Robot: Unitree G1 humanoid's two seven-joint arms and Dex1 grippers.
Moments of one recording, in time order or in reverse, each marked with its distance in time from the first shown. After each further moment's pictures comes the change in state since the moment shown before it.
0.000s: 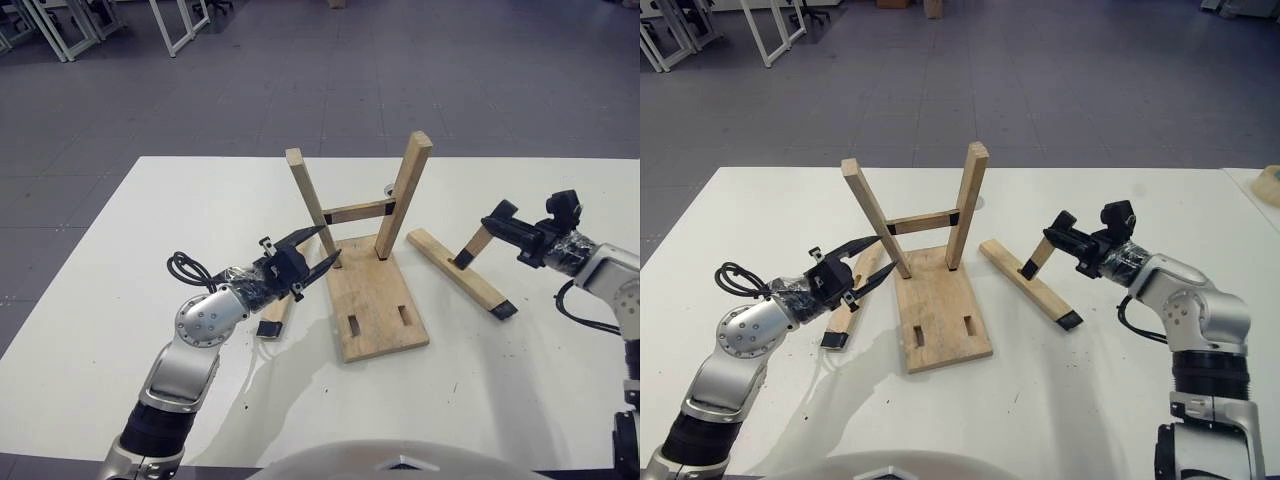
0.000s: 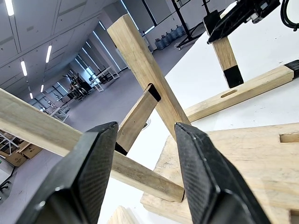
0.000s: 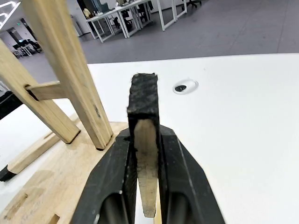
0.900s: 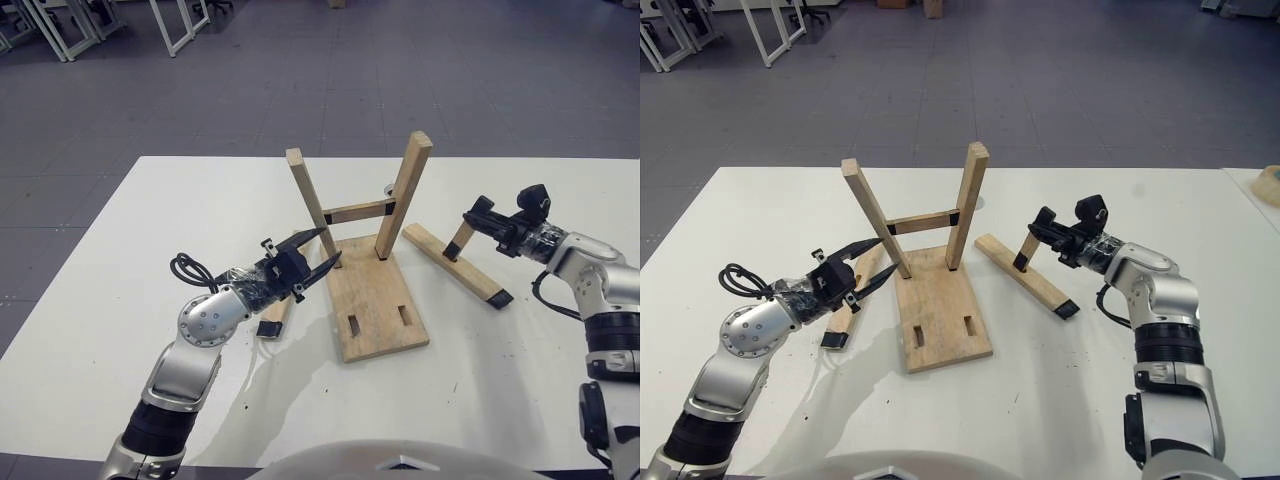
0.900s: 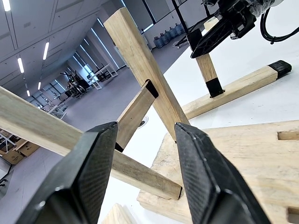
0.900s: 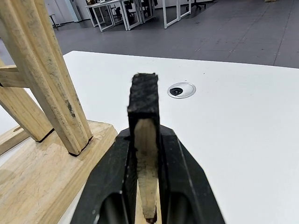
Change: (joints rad) left arm -0.002 -0.002 -0.006 0.014 0.000 0.000 -0.001; right arm -0.153 0.100 0.063 0.227 -0.234 -0.200 0.104
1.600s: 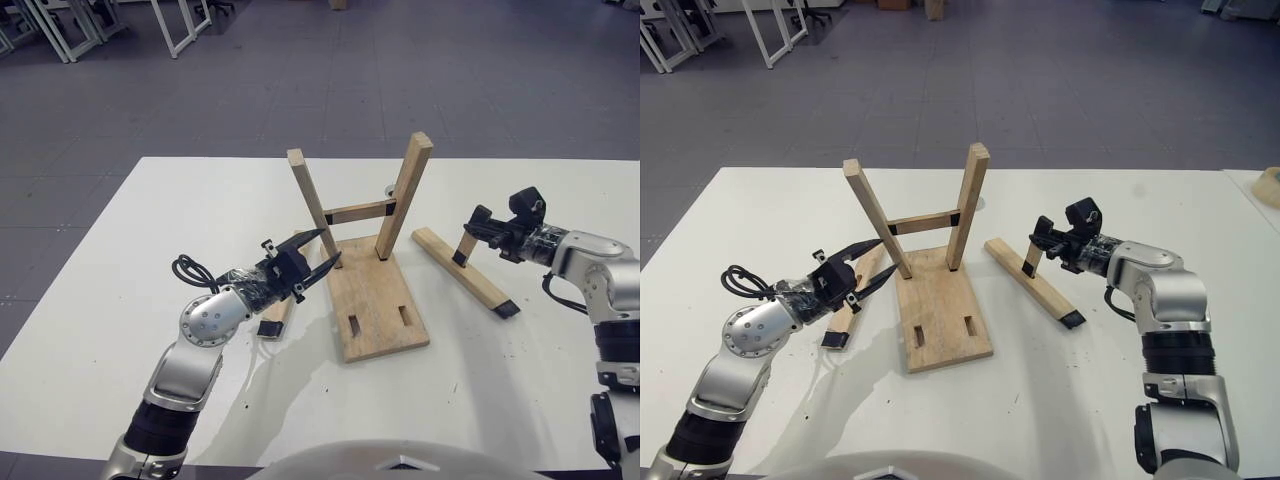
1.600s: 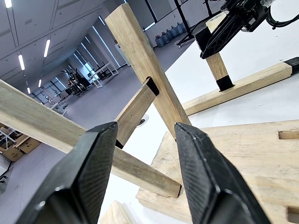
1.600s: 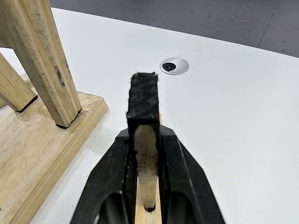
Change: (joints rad) left arm 0.001 -0.010 -0.001 0.012 0.001 0.001 0.002; right arm 0.066 -0.049 0.036 -0.298 -0.084 0.253 -0.120
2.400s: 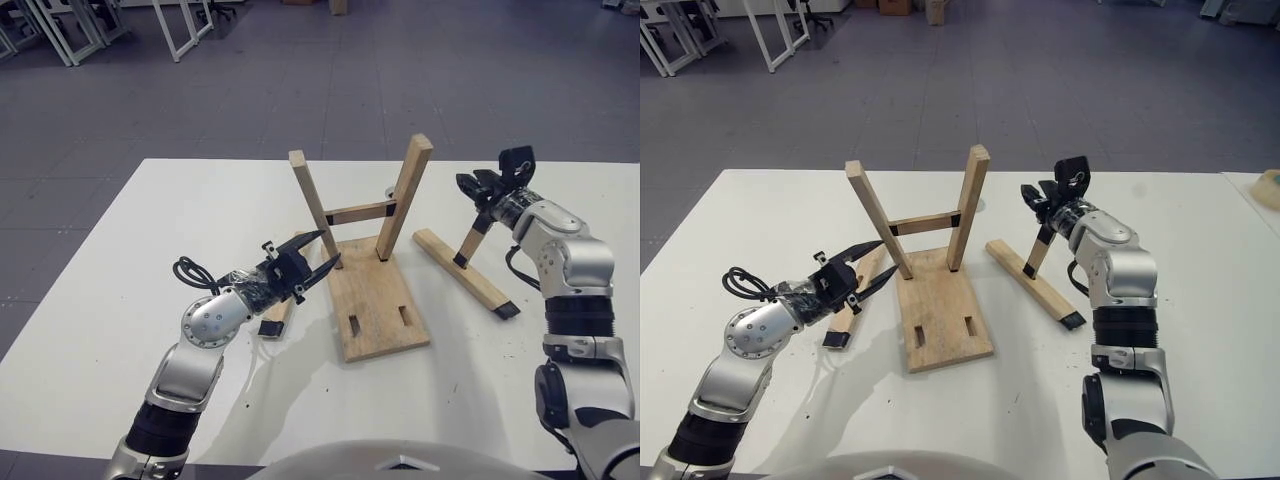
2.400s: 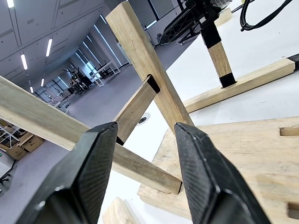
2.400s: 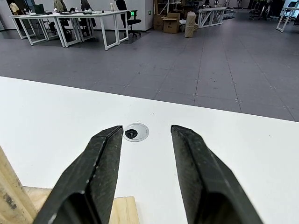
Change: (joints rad) left arm 0.009 -0.009 0.000 0.006 0.021 0.000 0.003; right arm -0.155 0.241 -0.081 0.048 -0.057 -0.084 -0.378
